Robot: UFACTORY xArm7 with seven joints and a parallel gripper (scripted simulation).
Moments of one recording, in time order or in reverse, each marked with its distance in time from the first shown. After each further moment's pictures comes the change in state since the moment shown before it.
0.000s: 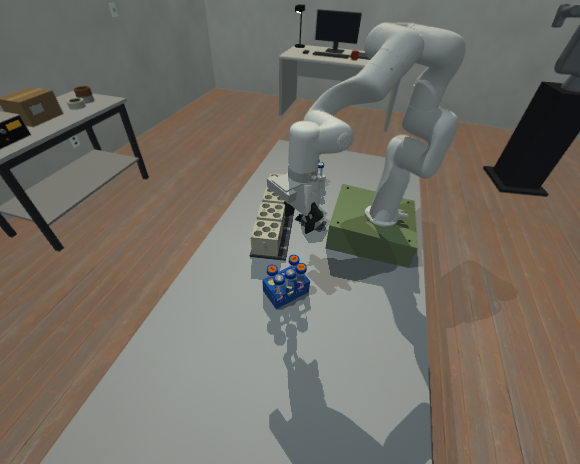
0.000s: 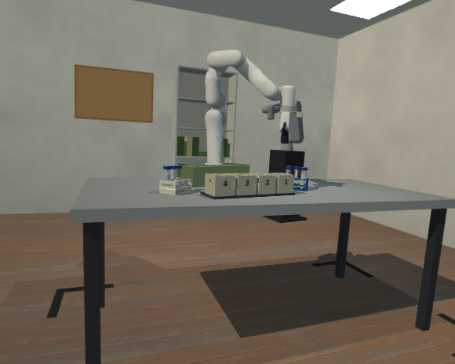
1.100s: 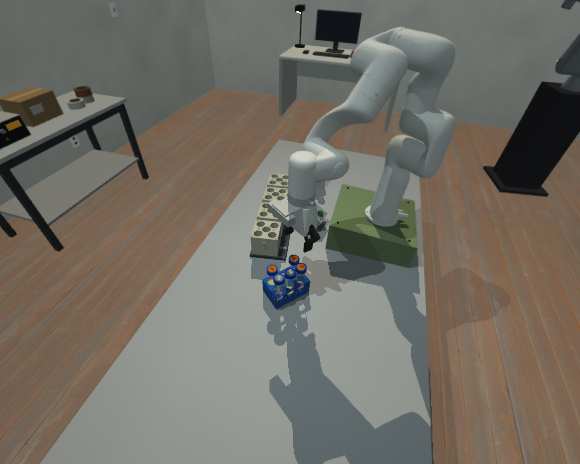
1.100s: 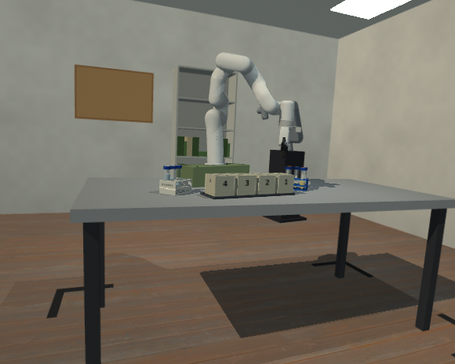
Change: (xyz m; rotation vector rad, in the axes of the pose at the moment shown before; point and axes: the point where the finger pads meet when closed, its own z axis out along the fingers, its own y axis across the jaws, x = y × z) arm 0.001 -0.003 0.075 -0.001 -0.003 0.002
